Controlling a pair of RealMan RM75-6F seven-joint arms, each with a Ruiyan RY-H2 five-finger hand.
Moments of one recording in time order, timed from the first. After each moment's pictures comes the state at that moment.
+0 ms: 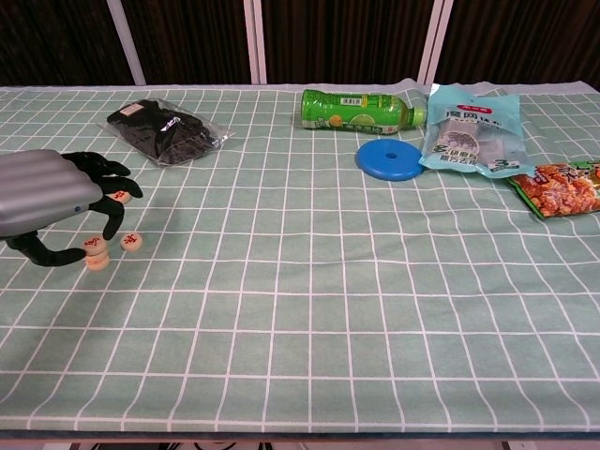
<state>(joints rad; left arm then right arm) -0.62 -1.38 0.04 -1.53 1.36 0.98 0.65 0.07 -1.41 0.24 -1.47 -1.26 1.55 -0.09</state>
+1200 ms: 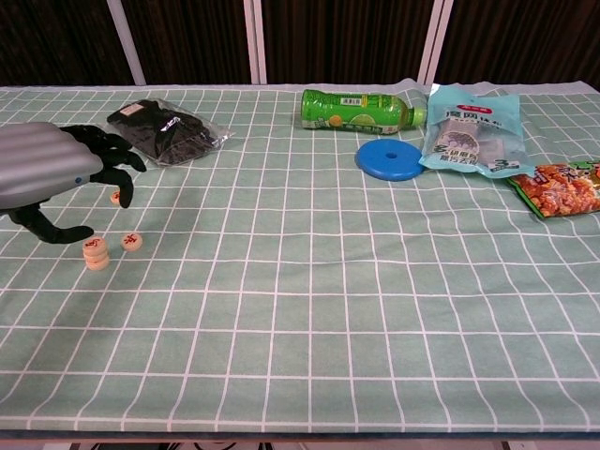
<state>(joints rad) -0.63 -1.36 0.00 -1.55 1.37 1.00 0.61 0.07 -1.41 0.24 -1.47 -1.26 1.55 -0.10</state>
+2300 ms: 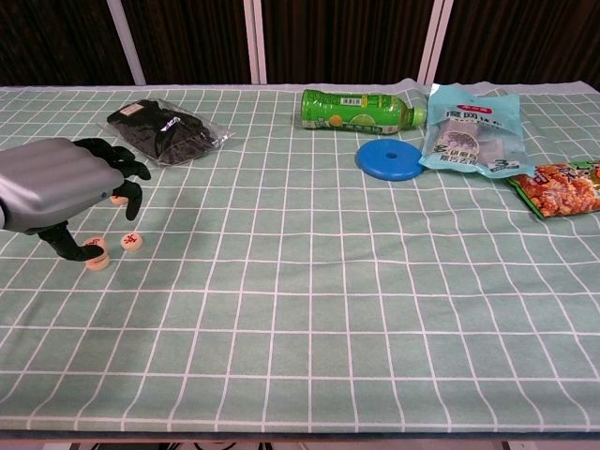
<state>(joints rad) -0.62 -1.49 -0.04 -1.68 1.05 1.12 1.02 0.07 -1.40 0.25 -1.46 -1.25 1.54 -0.08</state>
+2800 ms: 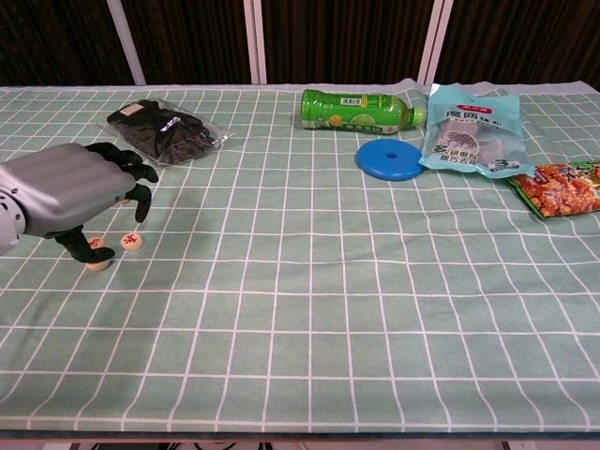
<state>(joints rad) -0.63 -1.54 -0.04 -1.64 1.02 1.14 1.04 0.08 -1.40 0.26 -1.46 -1.24 1.53 -0.08</state>
